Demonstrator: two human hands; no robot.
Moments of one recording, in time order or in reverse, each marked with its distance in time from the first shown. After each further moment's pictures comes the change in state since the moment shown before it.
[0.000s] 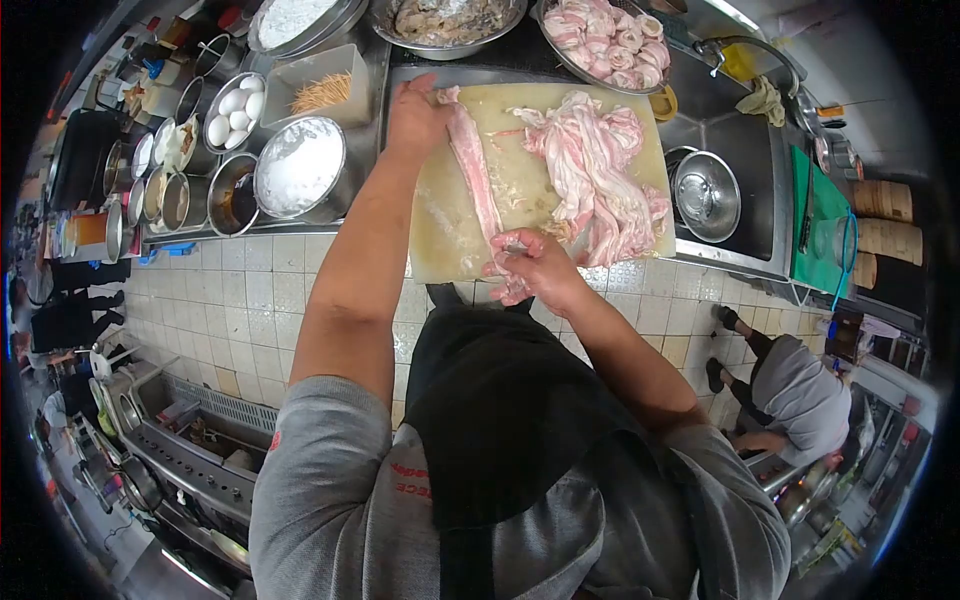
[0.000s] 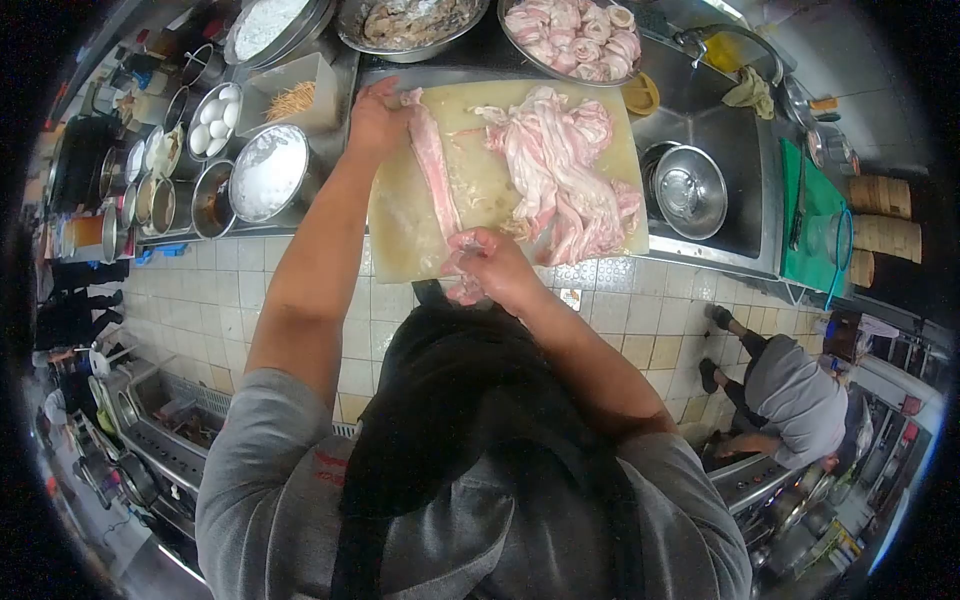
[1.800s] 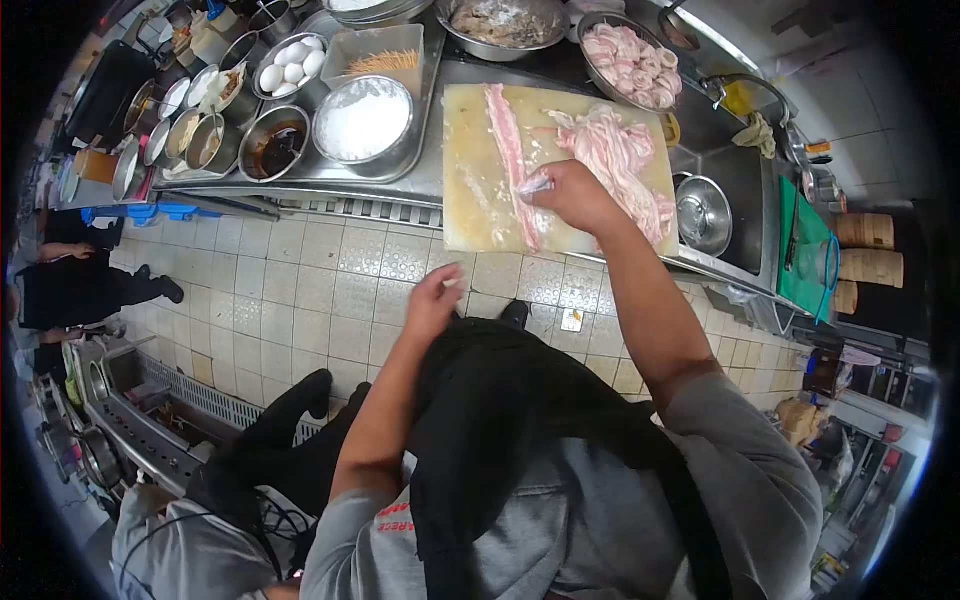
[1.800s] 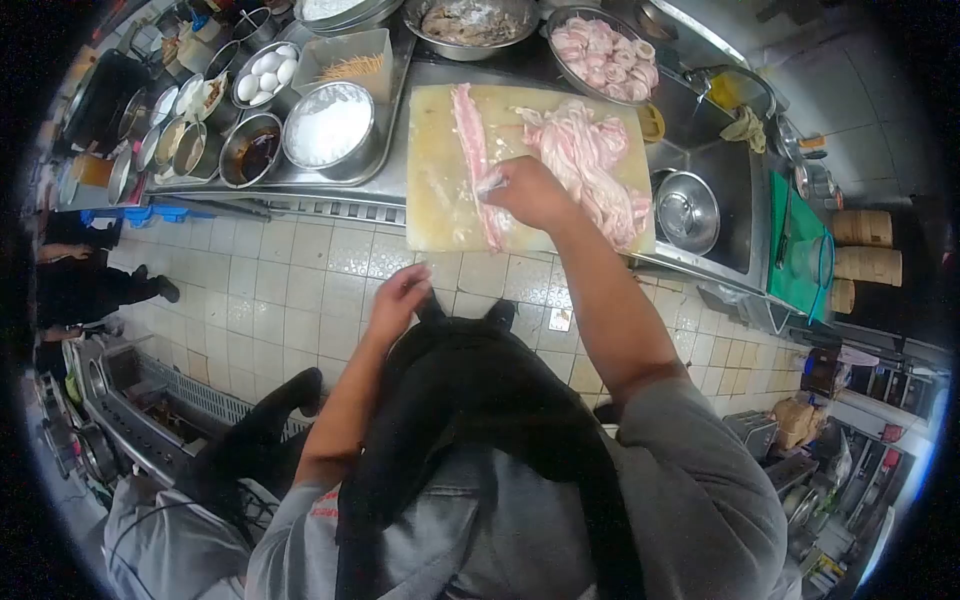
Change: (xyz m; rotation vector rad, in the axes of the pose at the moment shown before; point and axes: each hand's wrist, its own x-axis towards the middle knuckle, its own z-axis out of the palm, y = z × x) left_hand -0.325 -0.053 -0.002 -0.681 -0.174 -0.429; right_hand 0.030 -0.071 0.007 -1.097 0.134 -0.401
